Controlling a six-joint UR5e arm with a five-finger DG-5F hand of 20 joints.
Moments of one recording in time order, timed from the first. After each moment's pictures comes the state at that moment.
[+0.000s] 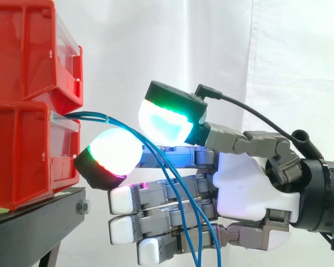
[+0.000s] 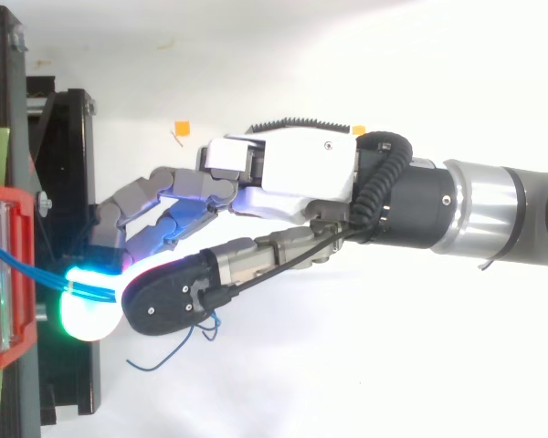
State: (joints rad) arm 0.14 -2.38 -1.23 -2.54 -1.37 0.00
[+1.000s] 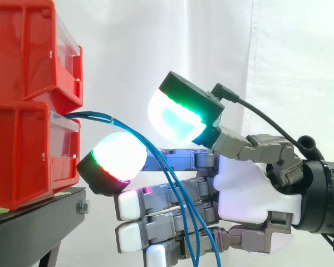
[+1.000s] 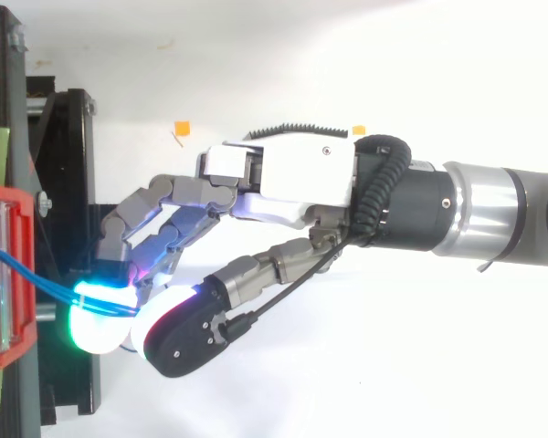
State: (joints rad) arm 0.14 -2.38 -1.22 -2.56 -1.38 0.00
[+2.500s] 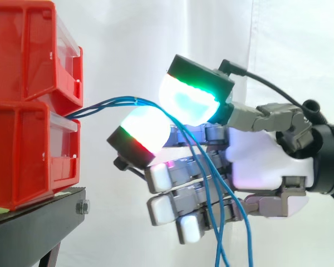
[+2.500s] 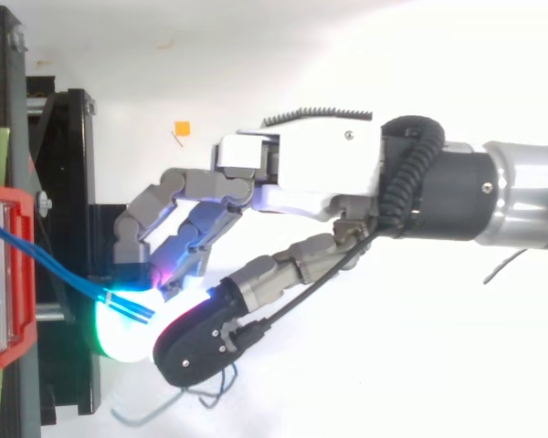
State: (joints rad) arm 0.13 -2.31 -1.19 -2.75 -1.43 -0.01
